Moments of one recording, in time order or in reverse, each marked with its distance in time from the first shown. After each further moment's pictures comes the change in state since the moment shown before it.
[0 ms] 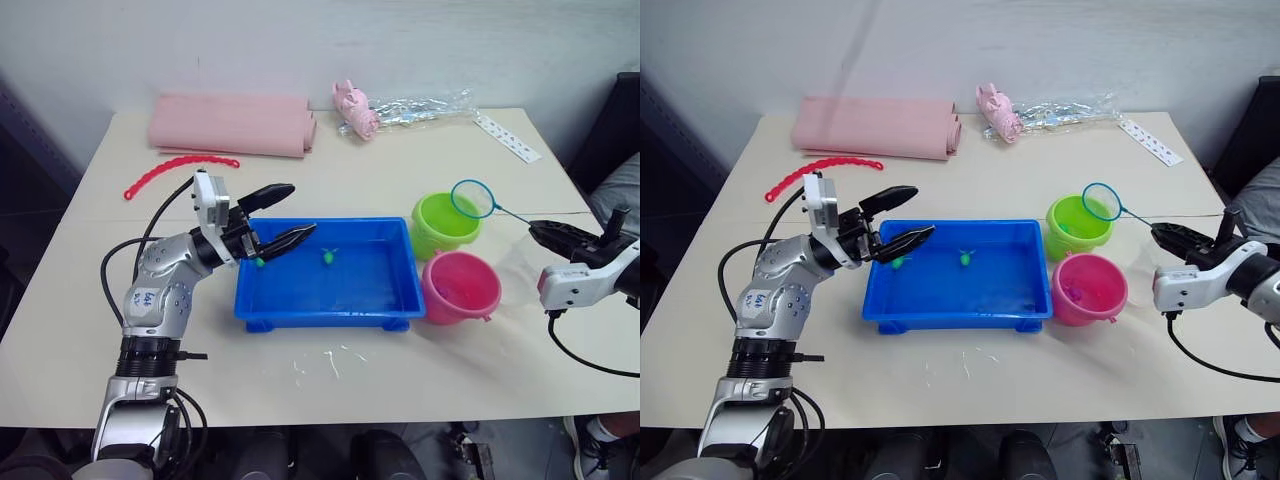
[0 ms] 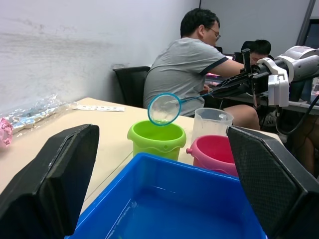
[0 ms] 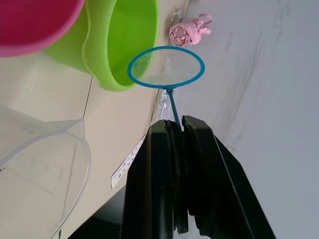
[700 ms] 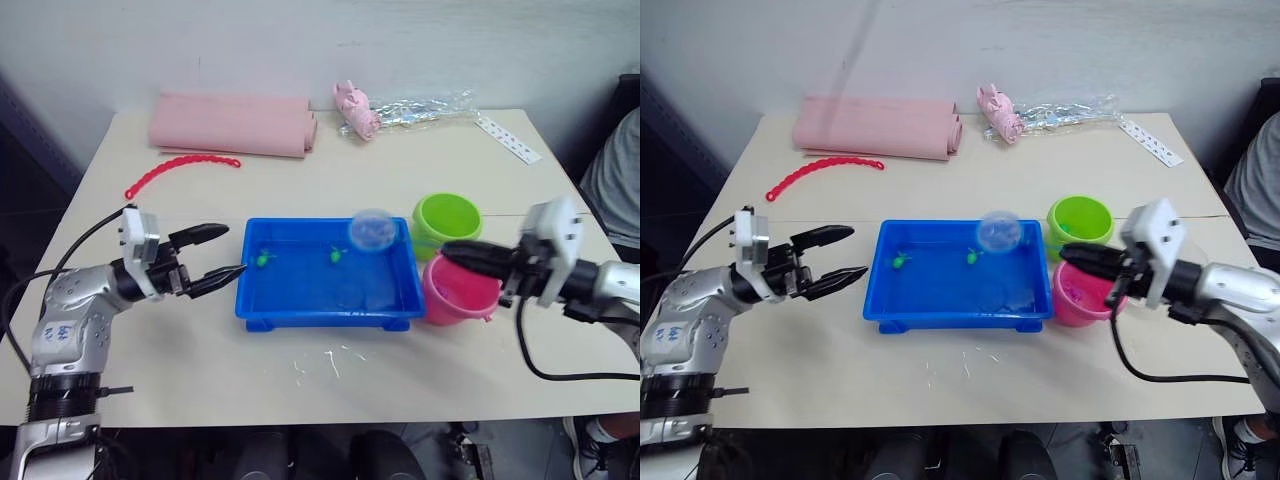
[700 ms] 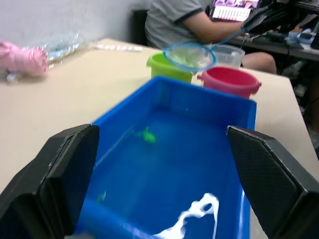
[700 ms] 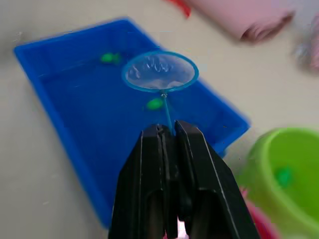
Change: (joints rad) left arm 0.283 0.308 0.172 -0.032 -0.032 0.021 -0.156; right arm -0.078 0.091 0.149 -0.597 1.355 1.371 0.414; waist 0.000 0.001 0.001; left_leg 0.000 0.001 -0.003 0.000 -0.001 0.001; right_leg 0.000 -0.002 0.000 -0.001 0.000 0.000
